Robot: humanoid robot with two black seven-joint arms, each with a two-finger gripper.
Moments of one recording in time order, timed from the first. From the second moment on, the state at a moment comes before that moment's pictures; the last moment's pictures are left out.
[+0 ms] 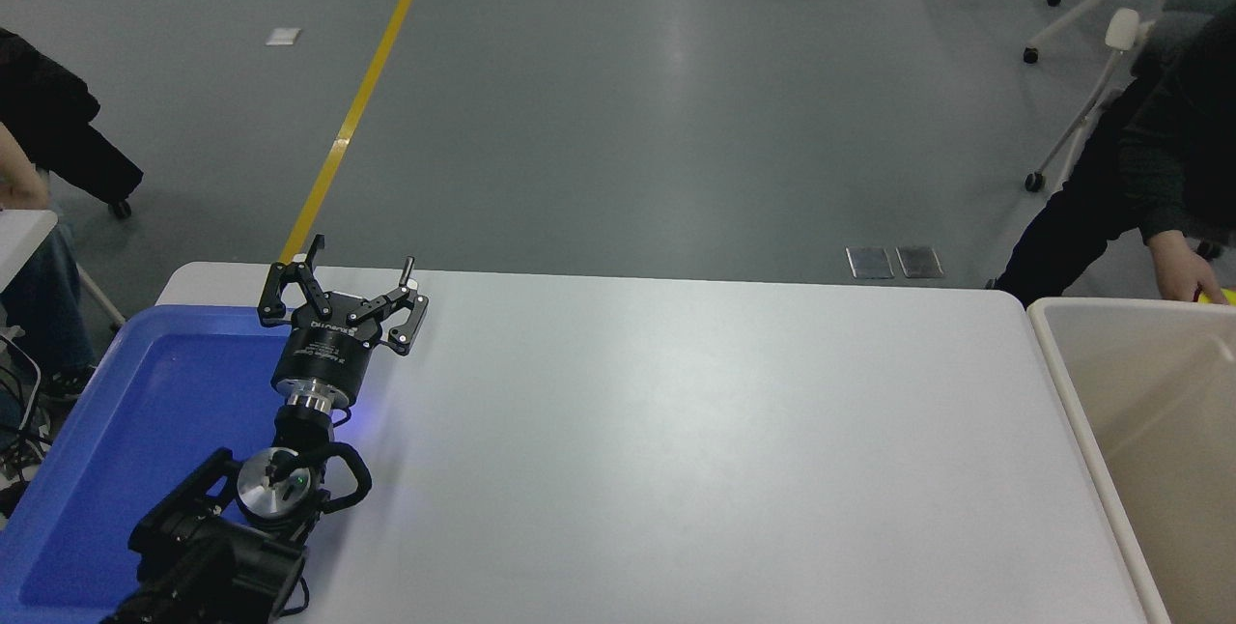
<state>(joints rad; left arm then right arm) -0.46 0.07 -1.19 -0.58 -0.22 -0.68 -0.15 1.42 -0.93 -0.71 0.53 -0.34 0.29 -0.03</state>
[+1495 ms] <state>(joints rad) -0.46 0.07 -1.19 -0.58 -0.22 -0.68 -0.15 0.57 -0.30 0.13 -0.11 -0.11 0.00 -0.06</state>
